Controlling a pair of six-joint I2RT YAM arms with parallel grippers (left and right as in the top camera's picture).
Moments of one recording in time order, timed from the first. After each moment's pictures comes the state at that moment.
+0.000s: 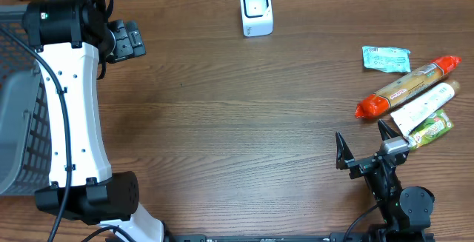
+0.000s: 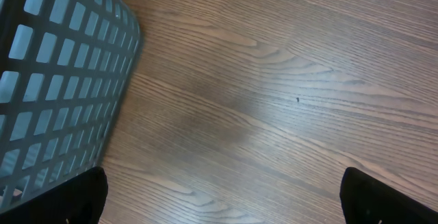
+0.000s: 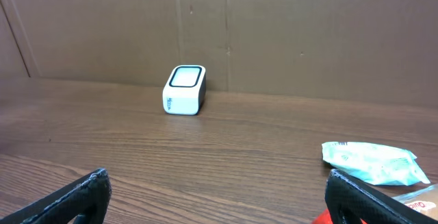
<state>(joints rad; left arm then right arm) 0.08 1.82 2.19 -1.54 -0.20 -0.26 0.05 0.01 0.02 -0.02 -0.24 0.04</state>
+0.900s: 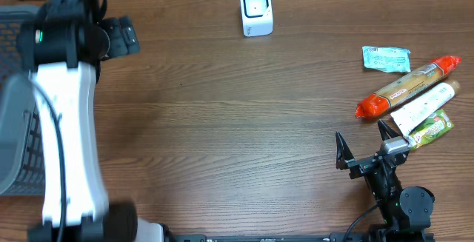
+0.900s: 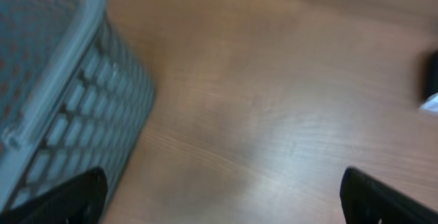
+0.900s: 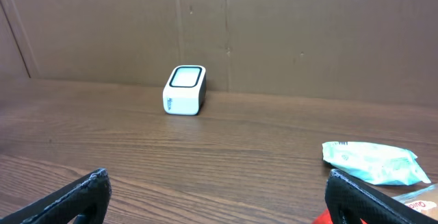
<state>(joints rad) 0.08 1.60 1.95 -1.23 -0.24 -0.19 0.05 0.01 0.02 -0.02 -0.24 0.04</state>
